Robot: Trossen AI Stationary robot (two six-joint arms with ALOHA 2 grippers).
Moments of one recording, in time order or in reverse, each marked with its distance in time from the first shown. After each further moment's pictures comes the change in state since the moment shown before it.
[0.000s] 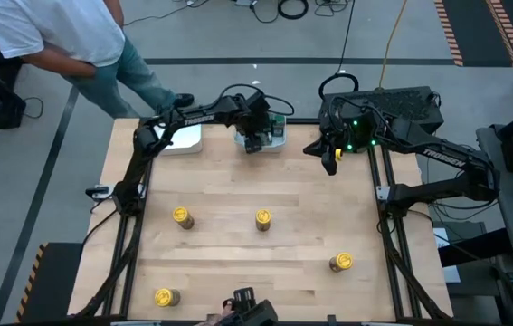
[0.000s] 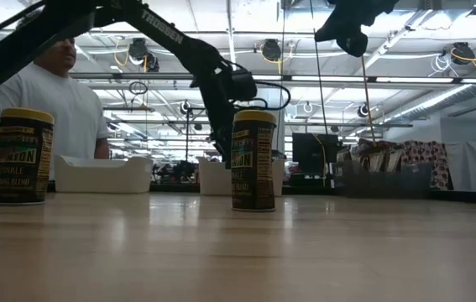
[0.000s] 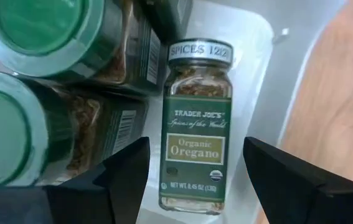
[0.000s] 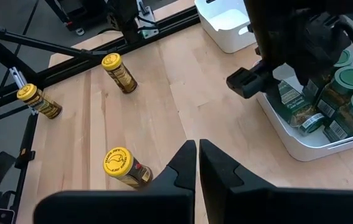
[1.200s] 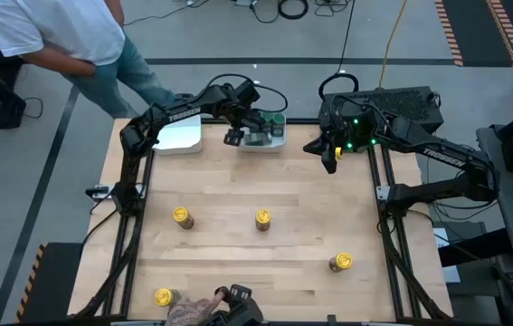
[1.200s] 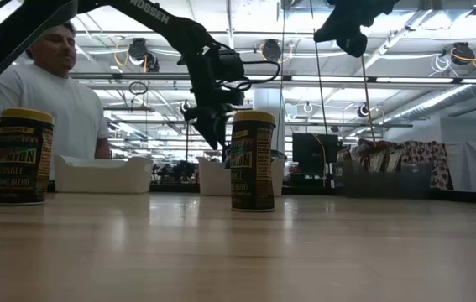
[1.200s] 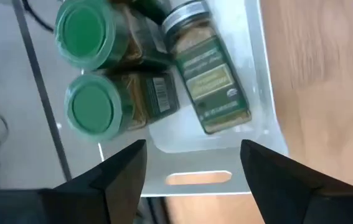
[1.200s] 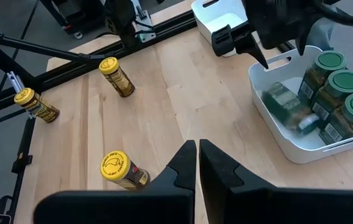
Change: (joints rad) left arm 0.039 -0.132 0.001 -0.141 -0.061 0.541; right arm -0.017 0.000 0.000 0.010 -0.001 -0.002
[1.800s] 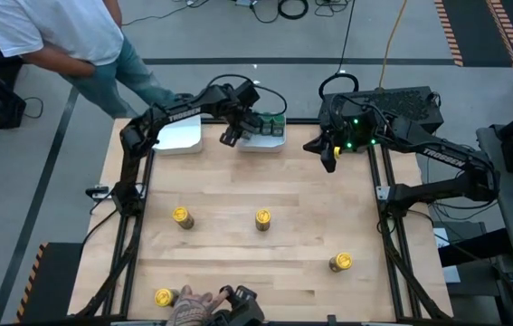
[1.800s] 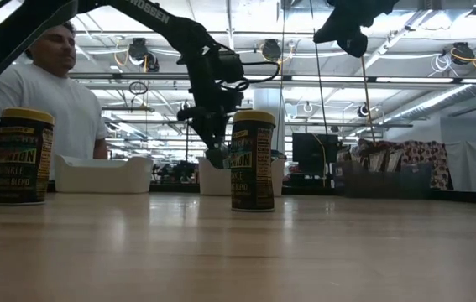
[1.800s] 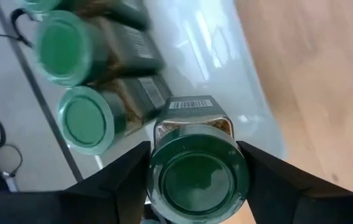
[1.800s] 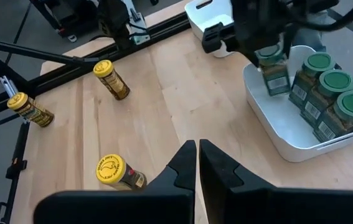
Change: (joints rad) left arm 0.001 0.001 0.000 -0.017 0.009 0.172; right arm 0.000 0.000 0.000 0.003 0.023 0.014
